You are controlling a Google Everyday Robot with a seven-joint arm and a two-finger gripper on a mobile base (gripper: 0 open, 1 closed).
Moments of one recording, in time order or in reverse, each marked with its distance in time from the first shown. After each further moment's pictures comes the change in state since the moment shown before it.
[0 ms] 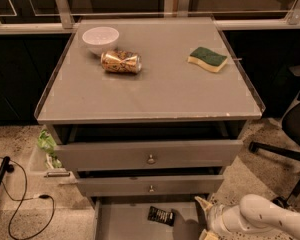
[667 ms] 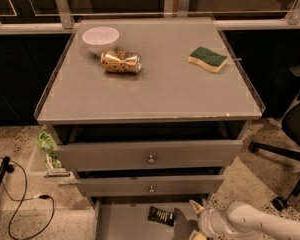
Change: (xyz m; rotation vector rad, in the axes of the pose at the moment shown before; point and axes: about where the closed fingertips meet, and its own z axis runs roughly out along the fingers) arm 0.040 -0.014 0.073 0.045 0.004 0.065
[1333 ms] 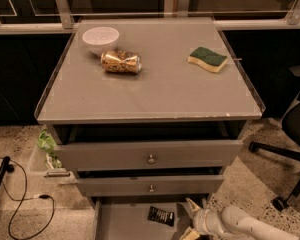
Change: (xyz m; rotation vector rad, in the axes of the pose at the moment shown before) arm 0.031 -0.031 0.064 0.077 -0.093 0.008
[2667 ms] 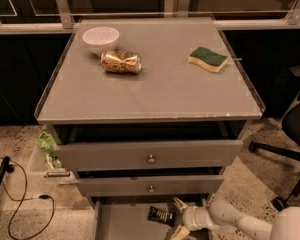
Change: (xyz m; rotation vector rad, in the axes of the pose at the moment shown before) arm -0.013 0.005 0.054 -0.111 -0.061 -0.087
